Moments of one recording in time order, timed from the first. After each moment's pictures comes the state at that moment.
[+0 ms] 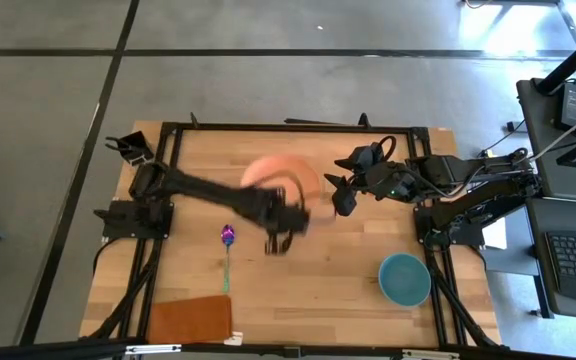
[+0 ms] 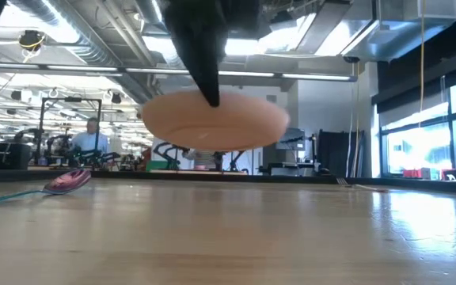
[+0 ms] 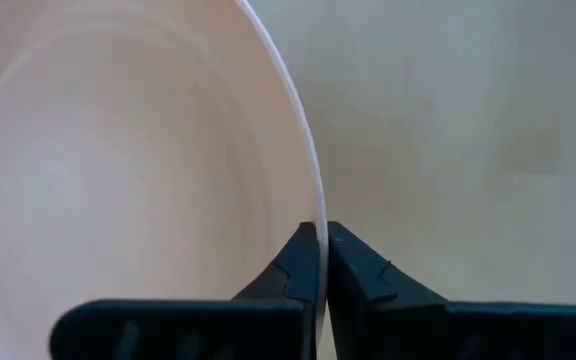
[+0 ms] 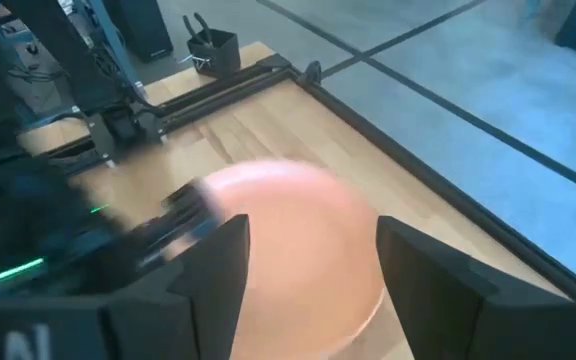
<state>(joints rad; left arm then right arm) -0.17 1.93 1.67 -1.05 -0.25 -0.17 0.19 1.31 1.43 -0.75 0.63 0.51</state>
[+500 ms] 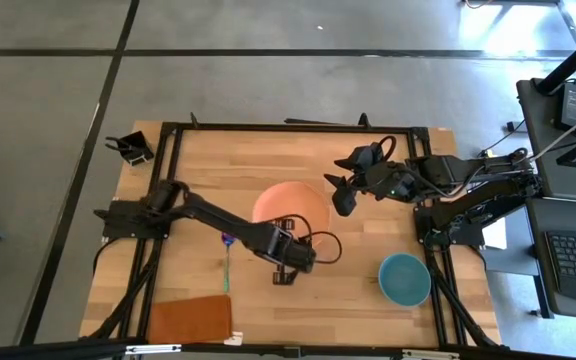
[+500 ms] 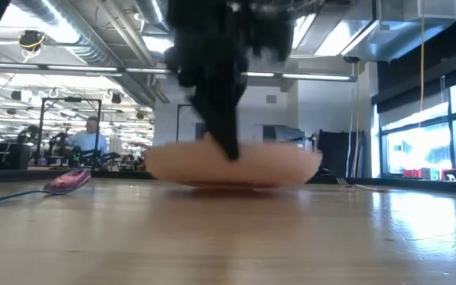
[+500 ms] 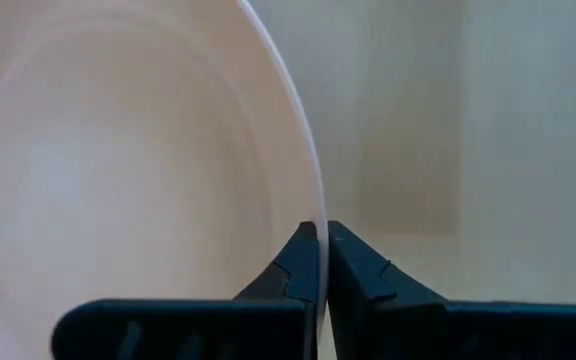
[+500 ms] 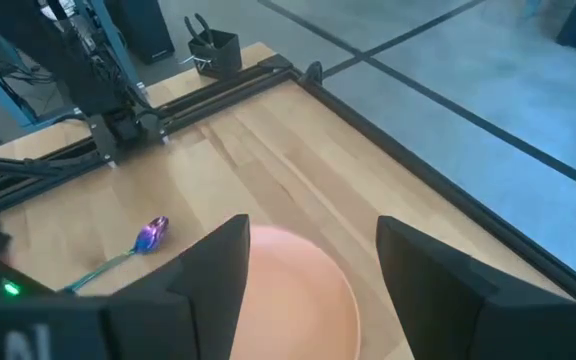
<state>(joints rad) -0.29 2.11 1.66 -0.86 -0.27 -0.27 0.19 1.31 1.43 -0.74 0.63 0.52</state>
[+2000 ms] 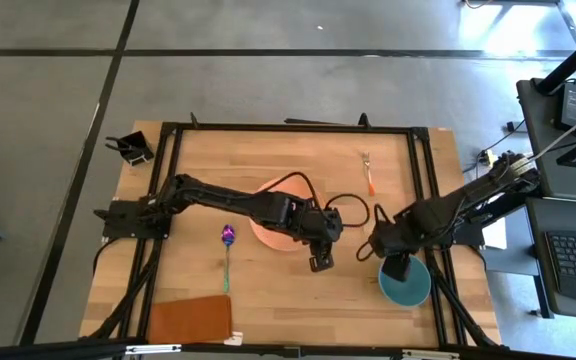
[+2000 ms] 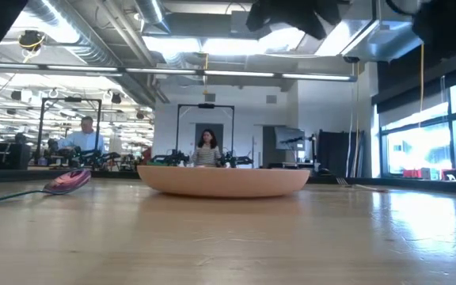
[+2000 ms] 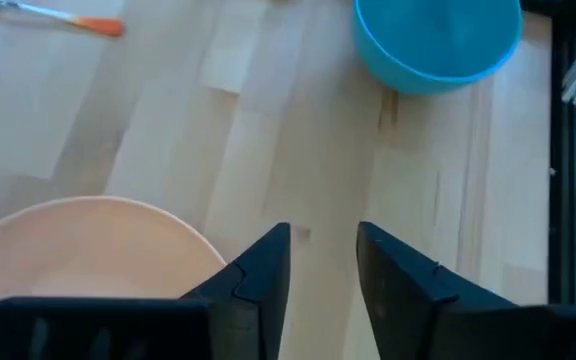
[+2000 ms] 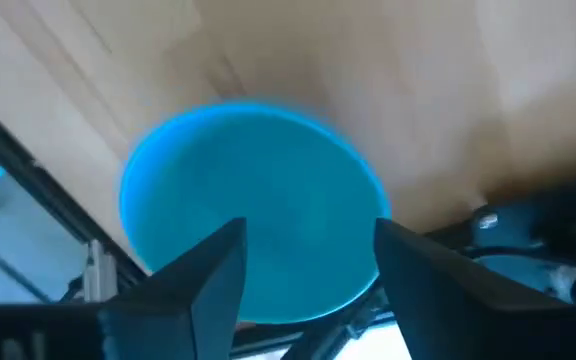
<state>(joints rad) -0.19 2.16 2.20 -0.96 -0.15 -0.41 0.47 1.31 1.03 -1.29 -0.23 0.96</state>
